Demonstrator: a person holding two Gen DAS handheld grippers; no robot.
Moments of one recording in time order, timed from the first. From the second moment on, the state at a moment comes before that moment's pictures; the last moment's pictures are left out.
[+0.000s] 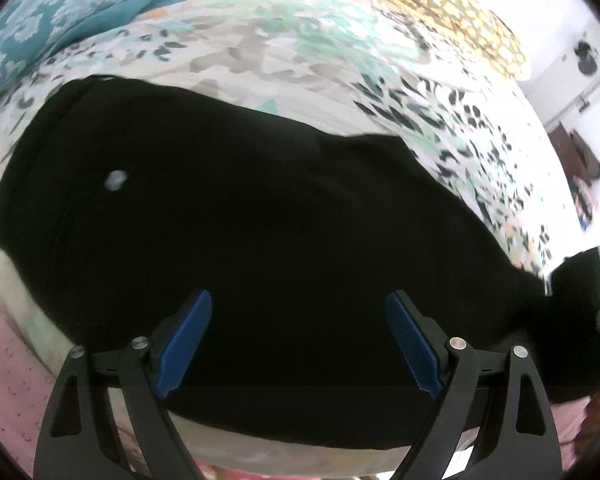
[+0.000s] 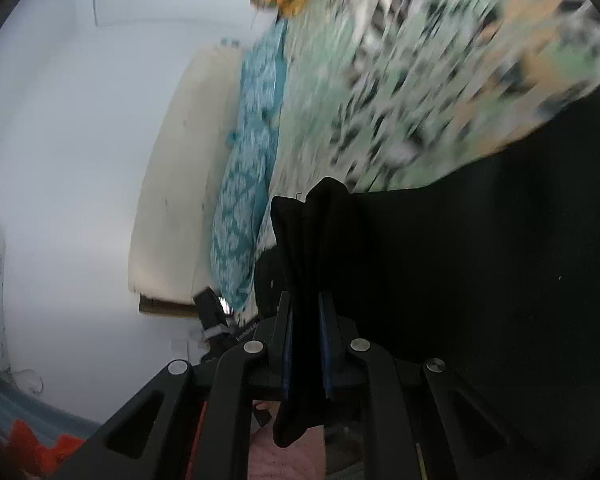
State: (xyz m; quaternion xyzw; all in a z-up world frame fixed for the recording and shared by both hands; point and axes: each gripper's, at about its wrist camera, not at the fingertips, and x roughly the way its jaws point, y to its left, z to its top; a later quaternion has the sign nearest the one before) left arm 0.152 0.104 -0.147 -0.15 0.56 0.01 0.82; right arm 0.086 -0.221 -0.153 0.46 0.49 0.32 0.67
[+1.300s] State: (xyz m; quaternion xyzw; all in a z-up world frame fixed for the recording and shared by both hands) left arm 0.124 0.000 -0.133 0.00 0.56 -0.16 0.81; right arm 0.015 -0.301 -0.115 0.20 0.43 0.07 0.88
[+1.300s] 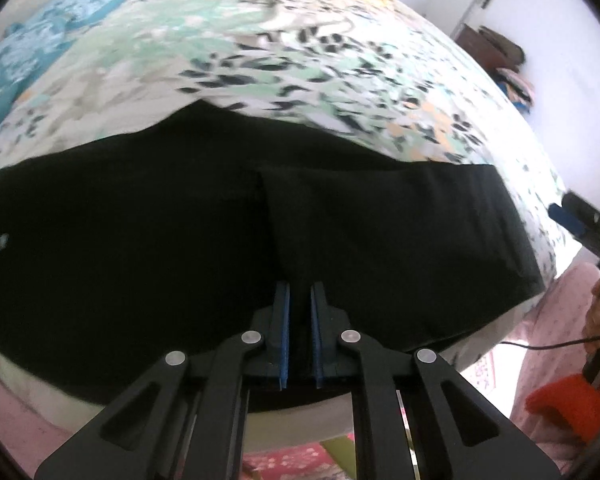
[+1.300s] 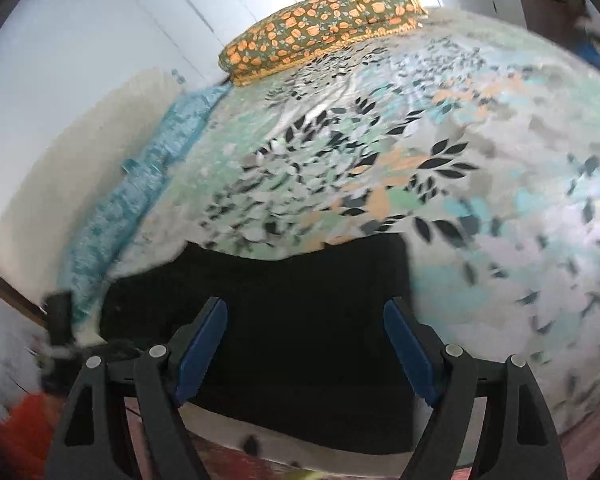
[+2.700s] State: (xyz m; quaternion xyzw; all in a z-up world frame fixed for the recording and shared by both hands) left arm 0.140 -0.025 -0.165 0.05 0.56 -0.12 0.82; right arm 0.063 -0.239 -0.144 0.06 0.50 0.08 0.86
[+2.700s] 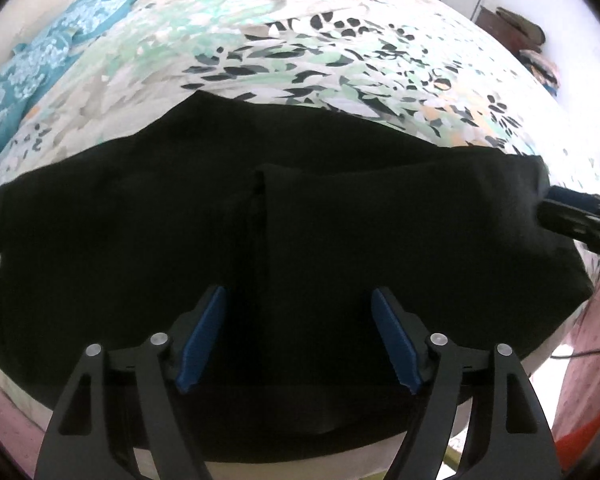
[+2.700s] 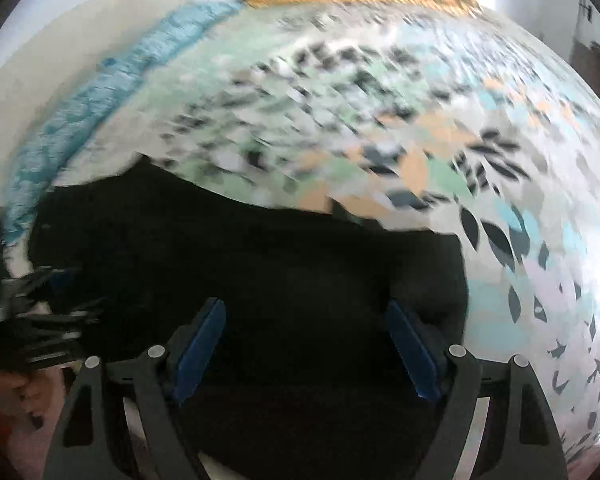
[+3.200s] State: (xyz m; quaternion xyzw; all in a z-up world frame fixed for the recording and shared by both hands) left arm 0.141 -0.024 -0.169 0.05 0.56 -0.12 0.82; right arm 0.031 -0.203 -0.184 0.06 0.58 0.13 0.80
